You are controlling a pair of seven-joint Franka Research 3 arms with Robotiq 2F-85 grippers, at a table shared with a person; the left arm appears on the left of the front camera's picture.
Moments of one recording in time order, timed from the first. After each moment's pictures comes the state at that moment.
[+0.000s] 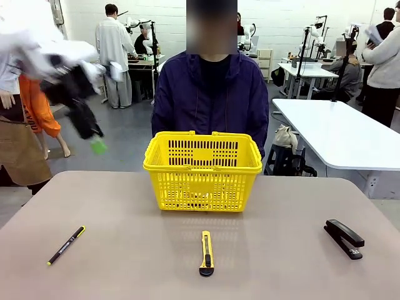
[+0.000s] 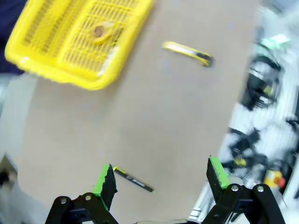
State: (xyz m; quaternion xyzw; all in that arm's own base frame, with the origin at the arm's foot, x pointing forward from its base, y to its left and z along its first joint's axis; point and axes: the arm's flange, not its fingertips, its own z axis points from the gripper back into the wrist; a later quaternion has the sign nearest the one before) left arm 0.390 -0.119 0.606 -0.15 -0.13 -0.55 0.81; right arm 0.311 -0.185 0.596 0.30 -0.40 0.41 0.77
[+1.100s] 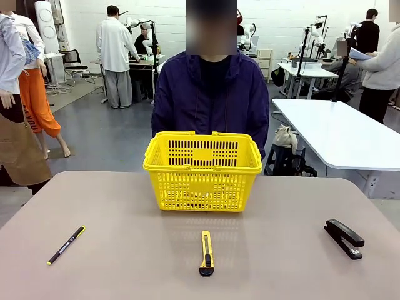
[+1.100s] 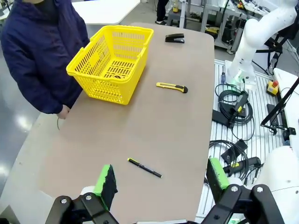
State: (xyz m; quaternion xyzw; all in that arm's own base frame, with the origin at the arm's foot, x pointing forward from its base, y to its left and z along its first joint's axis) left arm 0.311 0.178 0.655 -0.29 -0.34 -0.52 0.72; right arm 0.311 -0.185 0.596 0.30 -0.40 0.41 0.77
